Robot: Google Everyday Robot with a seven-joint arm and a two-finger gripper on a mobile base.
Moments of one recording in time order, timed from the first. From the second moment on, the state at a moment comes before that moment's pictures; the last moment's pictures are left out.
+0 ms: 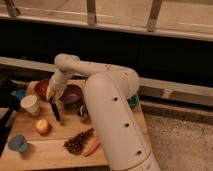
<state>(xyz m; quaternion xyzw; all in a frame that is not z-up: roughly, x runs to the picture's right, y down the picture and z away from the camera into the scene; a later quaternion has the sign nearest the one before) -0.300 0.042 0.849 -0.50 0.04 0.58 0.65</state>
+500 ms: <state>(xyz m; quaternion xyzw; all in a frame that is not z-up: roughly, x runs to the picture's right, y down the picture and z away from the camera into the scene) -0.228 0.054 0.836 -0.48 0.06 0.60 0.63</state>
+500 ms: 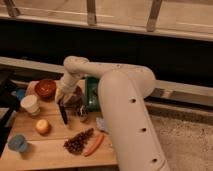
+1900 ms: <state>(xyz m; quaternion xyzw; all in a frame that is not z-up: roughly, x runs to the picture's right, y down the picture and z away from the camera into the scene) -0.244 0.043 0.842 -0.47 0.08 0.61 0.64</state>
